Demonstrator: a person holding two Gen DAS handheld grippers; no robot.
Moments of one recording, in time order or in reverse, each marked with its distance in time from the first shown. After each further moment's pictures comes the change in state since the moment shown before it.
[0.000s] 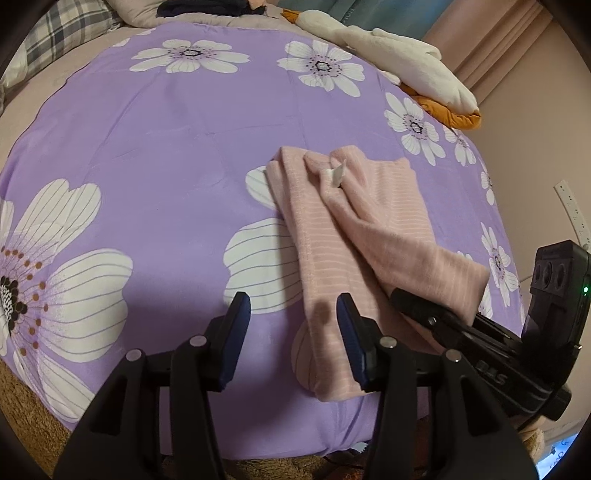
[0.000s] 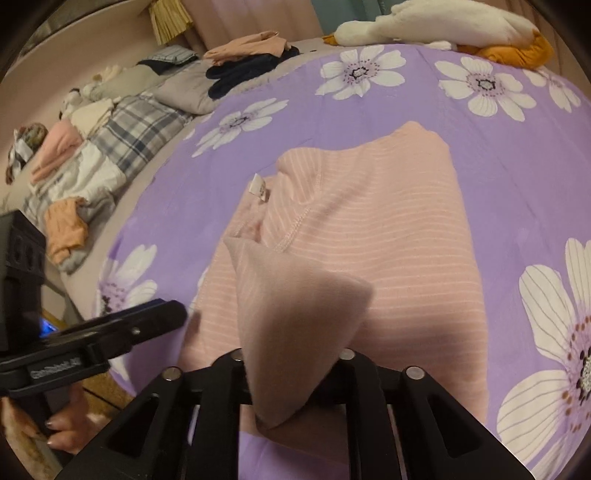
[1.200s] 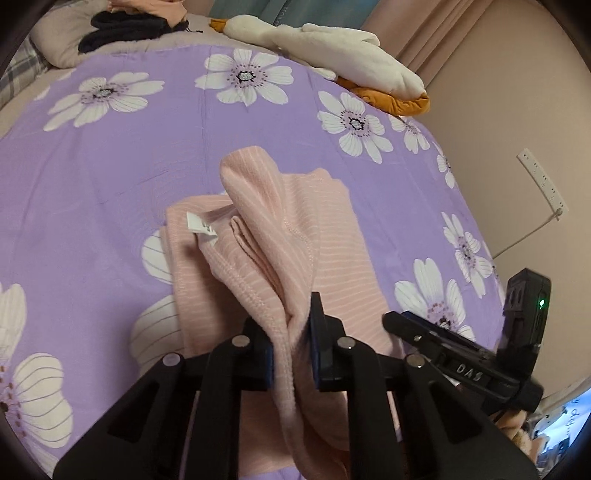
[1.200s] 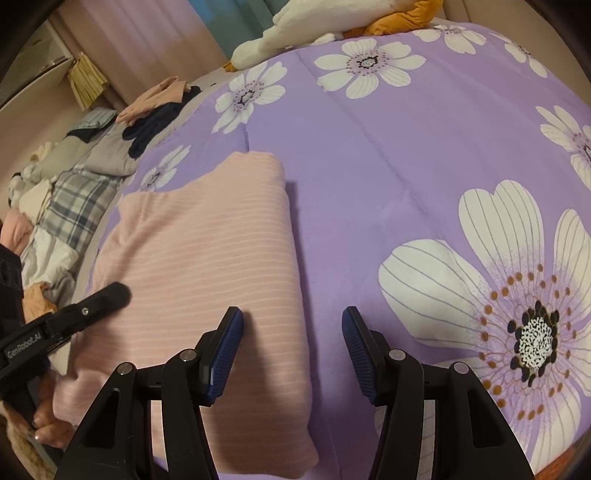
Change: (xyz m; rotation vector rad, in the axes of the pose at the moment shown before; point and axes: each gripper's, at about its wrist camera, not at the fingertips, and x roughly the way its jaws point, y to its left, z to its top) left arm 0.032 -0.052 0.045 0.177 -0.014 -0.119; right arm -0.030 -0.076 -0.009 0.277 -0.087 -0.143
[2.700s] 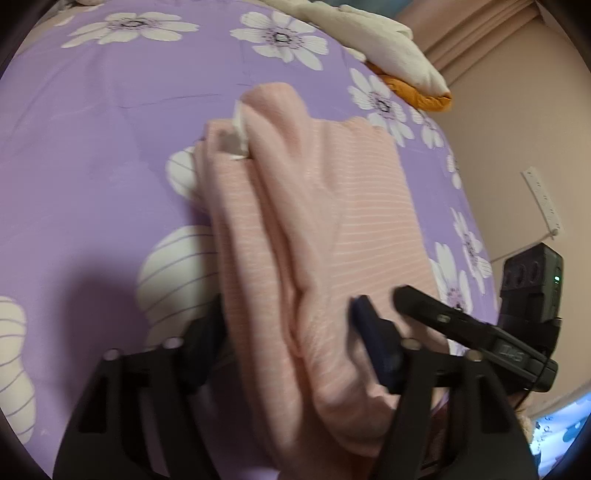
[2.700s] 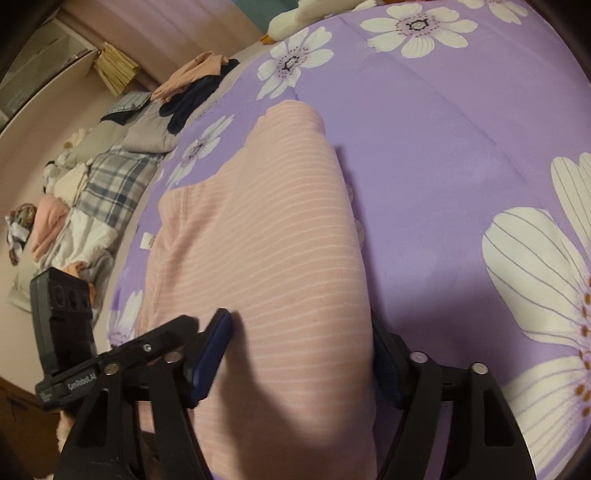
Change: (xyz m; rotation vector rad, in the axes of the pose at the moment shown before) left arm 0.035 0.054 -0.033 -0.135 0.076 -0.108; right arm 0.038 0.019 -0.008 -0.016 0.096 0.189
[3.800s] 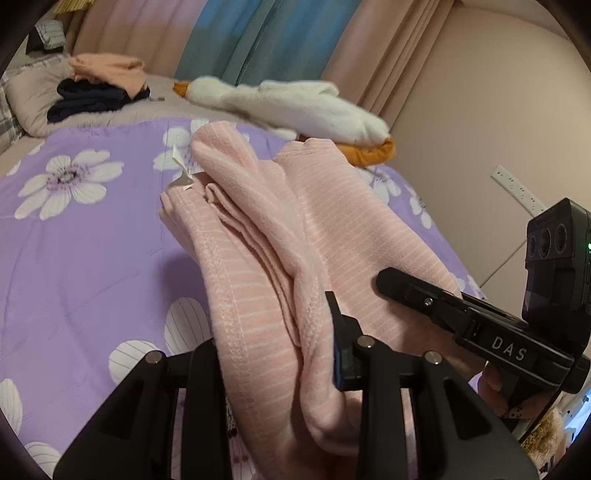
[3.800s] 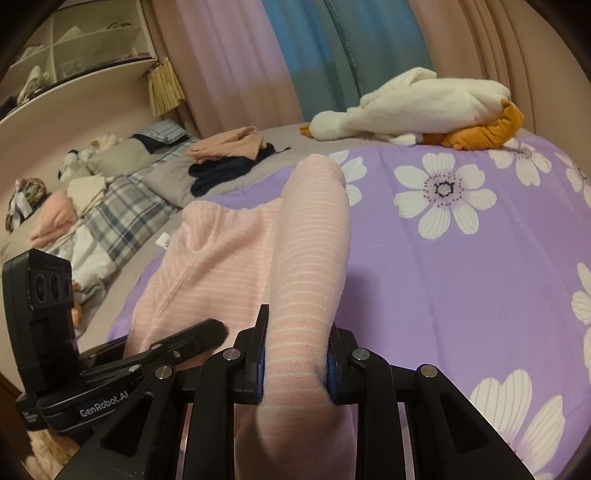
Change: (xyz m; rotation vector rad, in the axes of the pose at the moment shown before) left arm -0.020 -0.102 0.076 0.247 -0.270 0.025; right arm -0.071 0.035 0.086 -0.276 -0.298 -0.088
